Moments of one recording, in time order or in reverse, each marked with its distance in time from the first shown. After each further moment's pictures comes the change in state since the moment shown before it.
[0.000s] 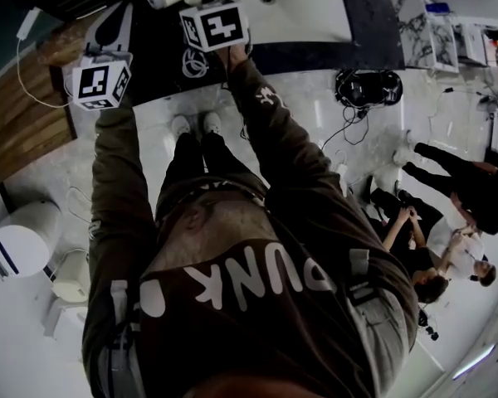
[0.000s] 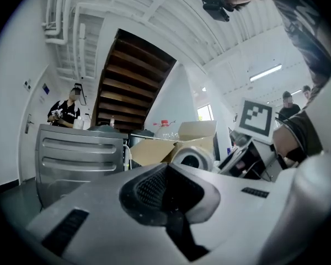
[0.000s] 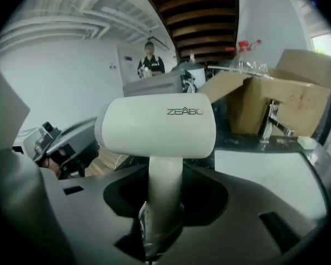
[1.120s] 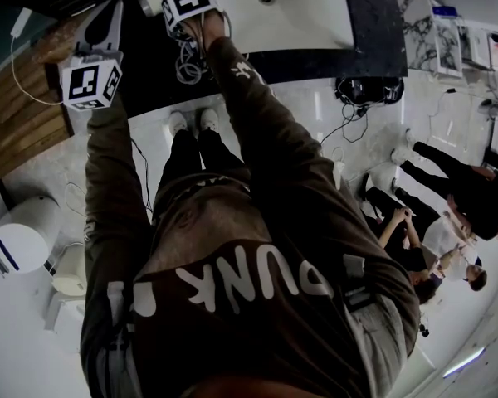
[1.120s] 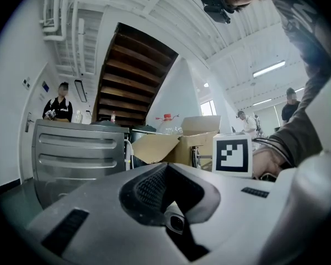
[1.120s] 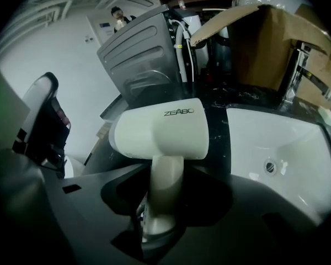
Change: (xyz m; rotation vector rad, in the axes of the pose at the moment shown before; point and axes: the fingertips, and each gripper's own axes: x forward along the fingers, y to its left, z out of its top) left arm 0.037 0.019 -0.018 -0.003 0.041 0.020; right arm 0.098 -0.028 -0.068 0.135 0.440 0.062
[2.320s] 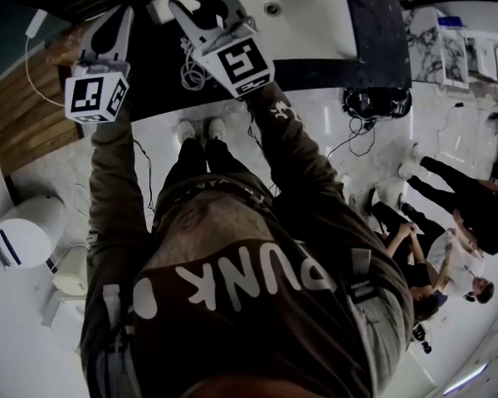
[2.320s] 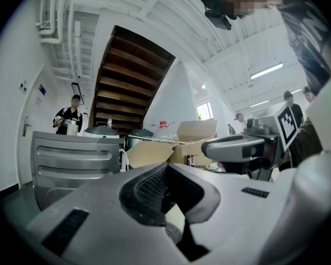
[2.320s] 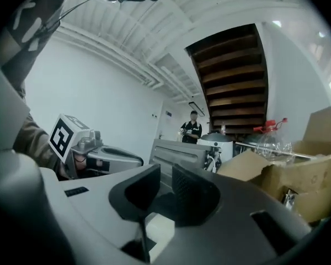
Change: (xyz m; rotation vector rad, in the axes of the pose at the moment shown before) left arm -0.012 -0.021 0.053 0.004 -0.018 -0.020; right arm -0.219 0.081 0.061 -0.627 -1.045 0.086
